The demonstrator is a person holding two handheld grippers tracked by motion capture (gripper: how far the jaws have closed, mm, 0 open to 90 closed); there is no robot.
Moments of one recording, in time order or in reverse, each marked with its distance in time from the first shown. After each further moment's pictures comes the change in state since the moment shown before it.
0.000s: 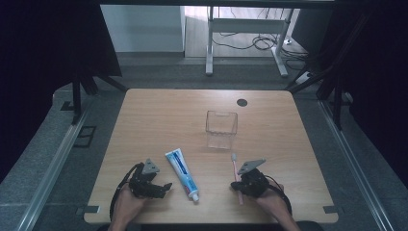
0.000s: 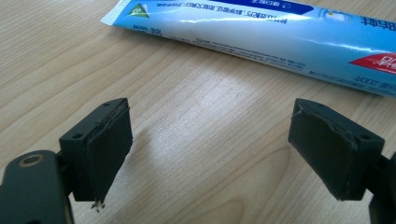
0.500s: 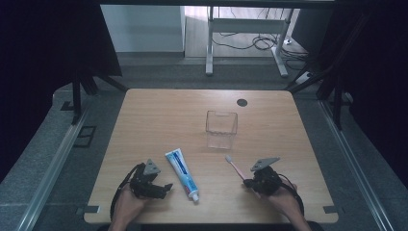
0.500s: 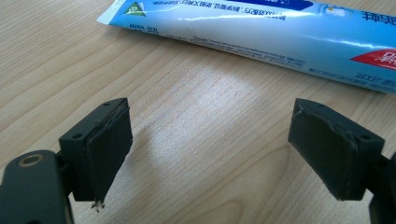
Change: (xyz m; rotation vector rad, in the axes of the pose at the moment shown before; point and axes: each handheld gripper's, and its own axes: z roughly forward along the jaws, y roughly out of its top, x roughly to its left) left arm -0.002 0.001 0.002 0.009 0.013 0.008; right arm -0.025 -0.018 -0.021 0.013 -0.062 0.060
